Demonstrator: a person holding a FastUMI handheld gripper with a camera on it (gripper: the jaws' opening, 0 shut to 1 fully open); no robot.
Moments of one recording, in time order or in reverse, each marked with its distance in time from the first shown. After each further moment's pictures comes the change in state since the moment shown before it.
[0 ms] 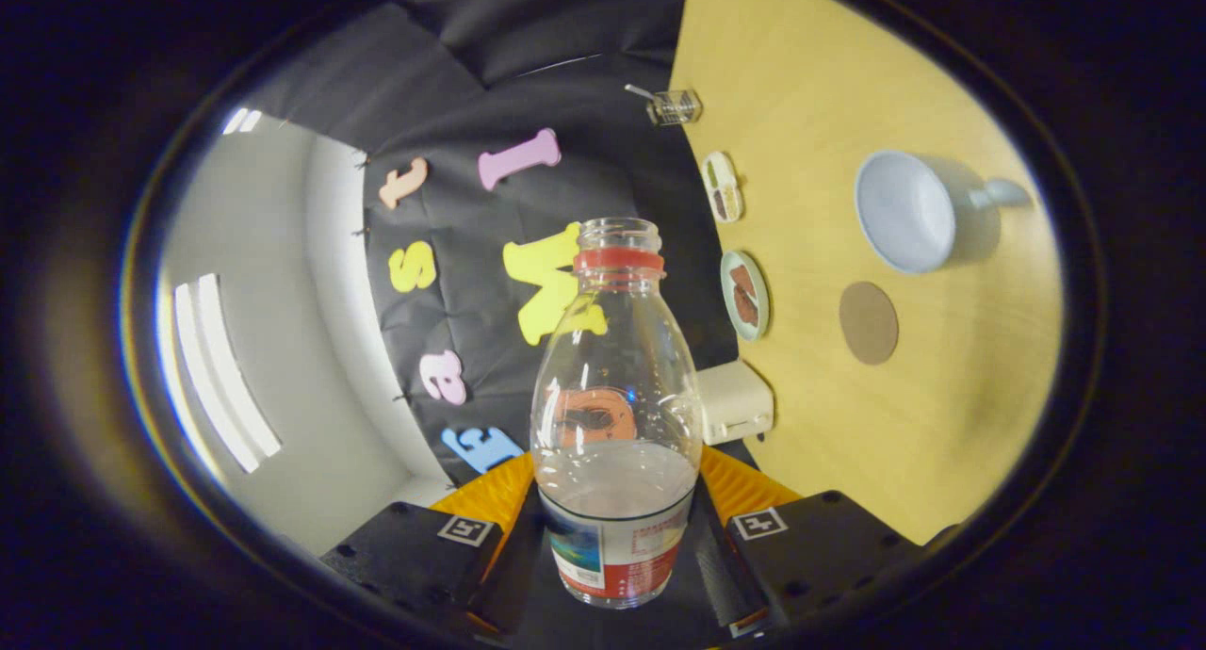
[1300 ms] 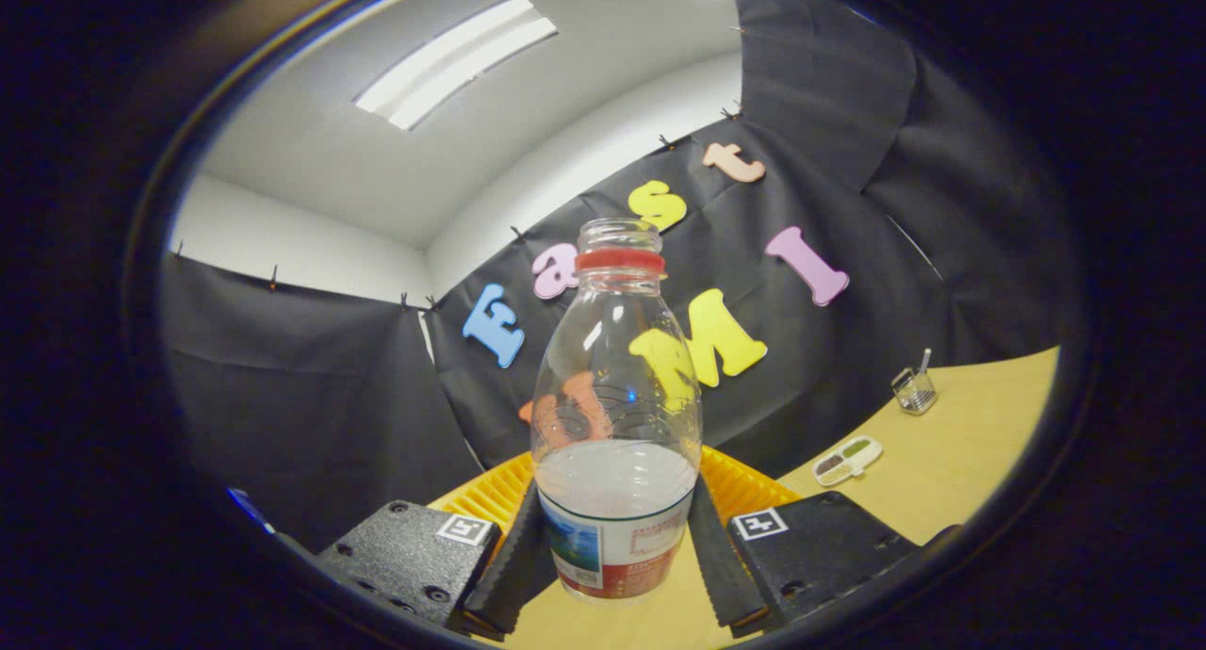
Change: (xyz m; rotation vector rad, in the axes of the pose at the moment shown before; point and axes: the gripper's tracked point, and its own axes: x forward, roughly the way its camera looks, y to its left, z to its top) arm -0.011 0.125 -0.008 -1.172 -0.128 0.217
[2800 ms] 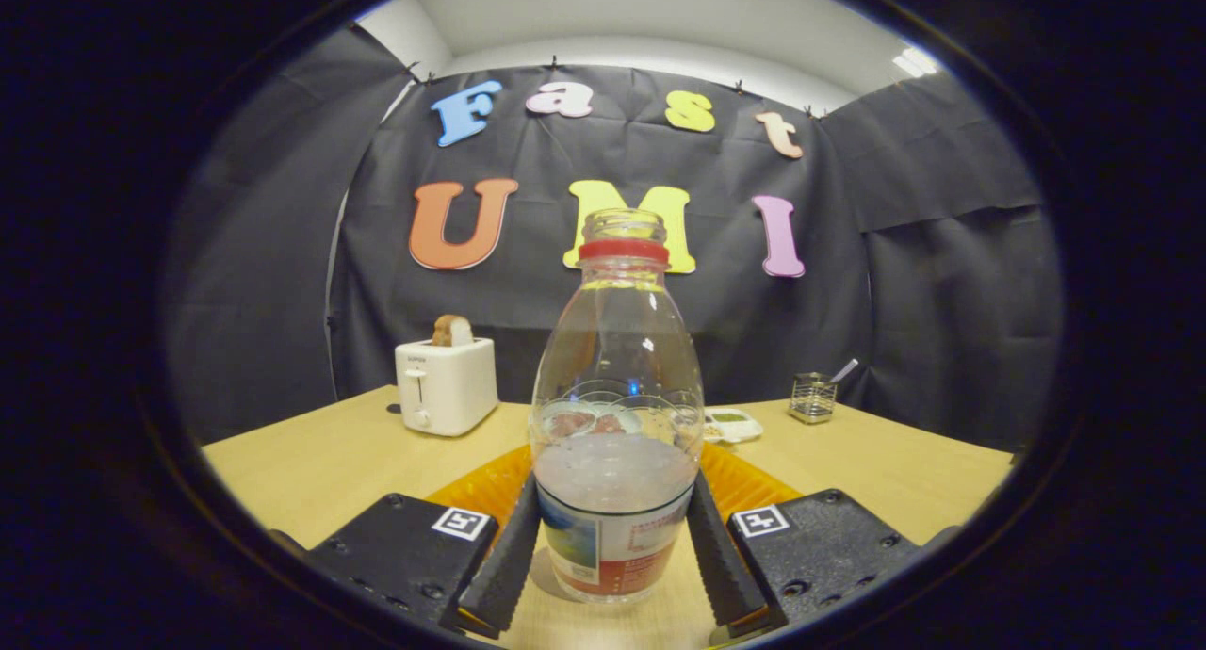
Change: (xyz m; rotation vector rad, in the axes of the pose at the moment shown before) arm 0.052 -0.143 -0.249 -0.529 0.278 -0.311
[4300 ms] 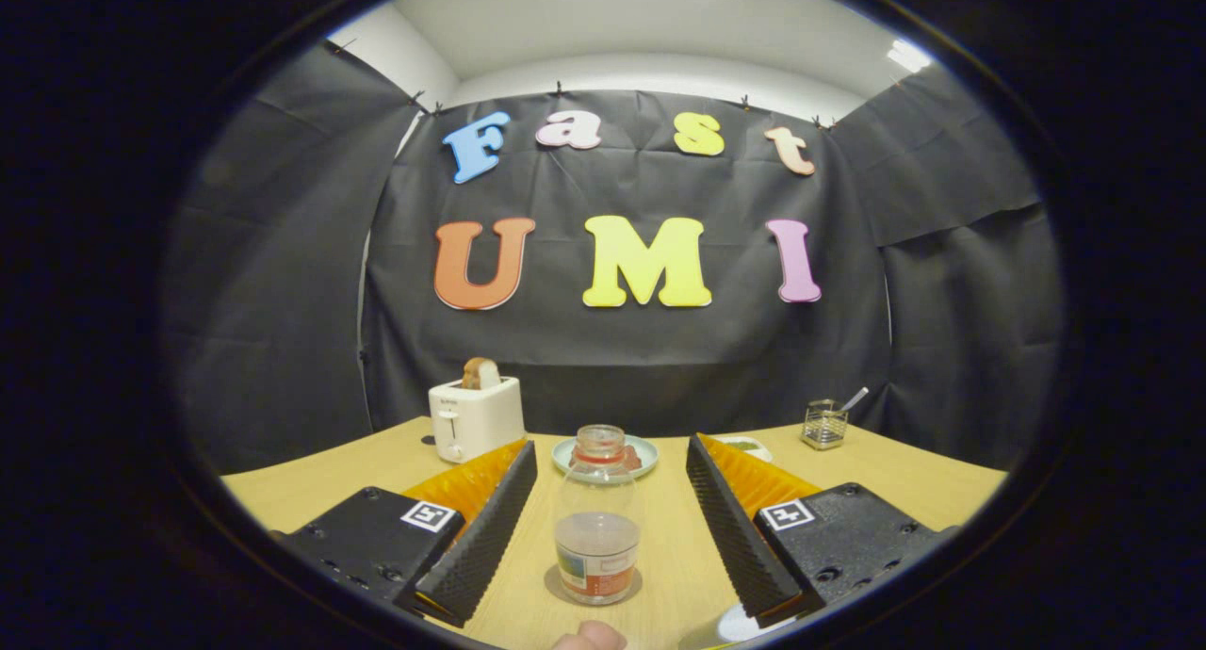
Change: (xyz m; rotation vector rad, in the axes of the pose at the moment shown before) arm -0.052 -0.017 0.083 0.032 -0.060 0.094
